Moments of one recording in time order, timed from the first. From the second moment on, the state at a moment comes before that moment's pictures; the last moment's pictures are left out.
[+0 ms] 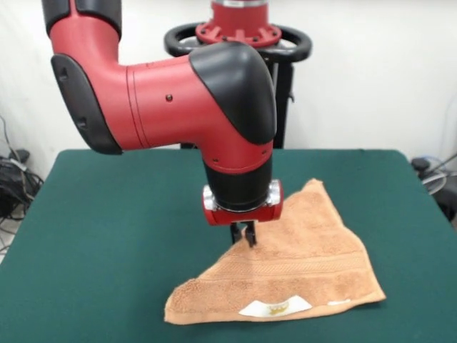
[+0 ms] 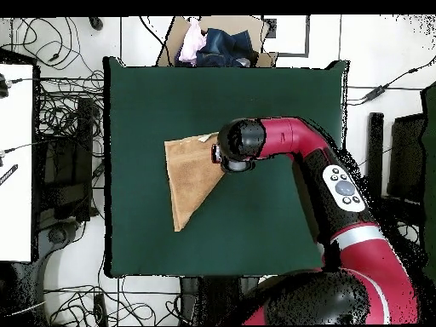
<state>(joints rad) -0.63 -0.42 0.61 1.42 -0.58 0.99 1.82</state>
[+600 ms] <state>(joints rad) -0.63 -0.41 0.61 1.41 -0.58 0.99 1.77</state>
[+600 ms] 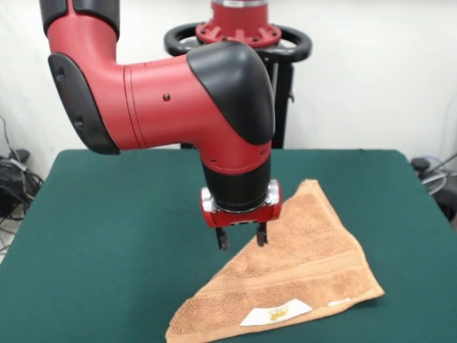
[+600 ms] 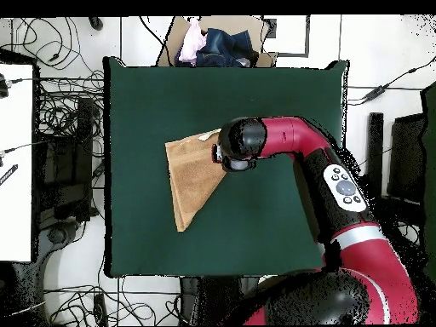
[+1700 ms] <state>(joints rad) -0.49 -0.42 0.61 1.41 -0.54 0.98 1.77</state>
